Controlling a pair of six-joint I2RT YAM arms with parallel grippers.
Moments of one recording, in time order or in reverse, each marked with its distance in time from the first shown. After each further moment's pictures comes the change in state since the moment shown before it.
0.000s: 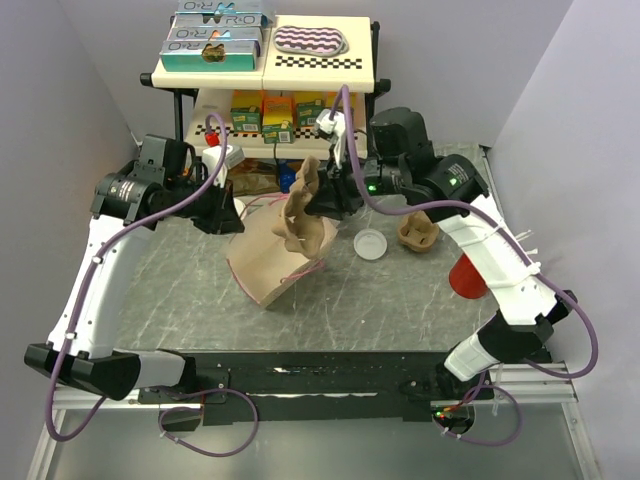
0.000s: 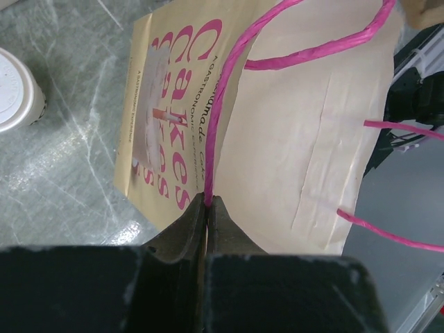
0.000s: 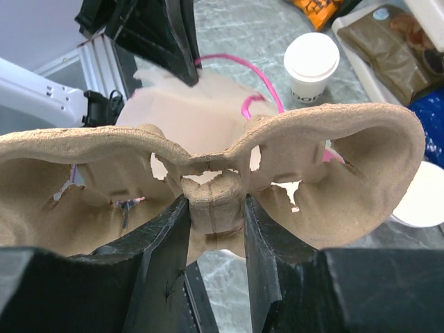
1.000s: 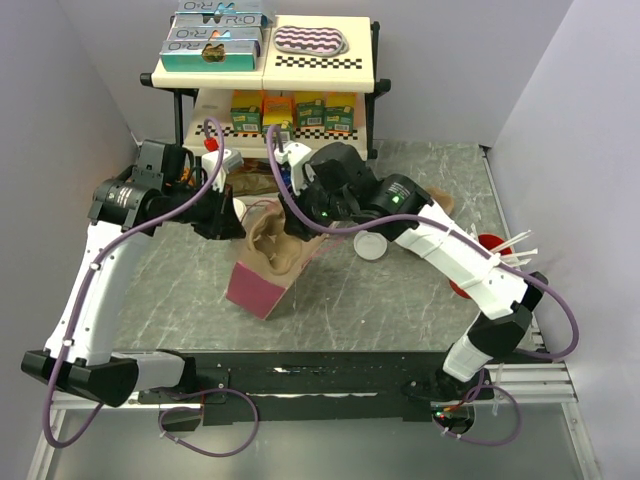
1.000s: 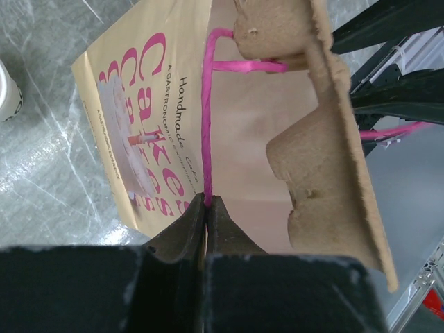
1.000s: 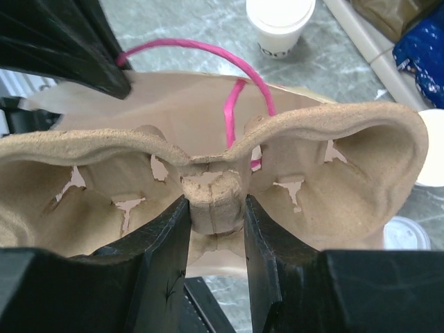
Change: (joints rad) left arm 0.000 -0.034 -0.035 0.003 0.044 -0.024; right arm 0.223 0.076 -0.099 0.060 0.420 0.138
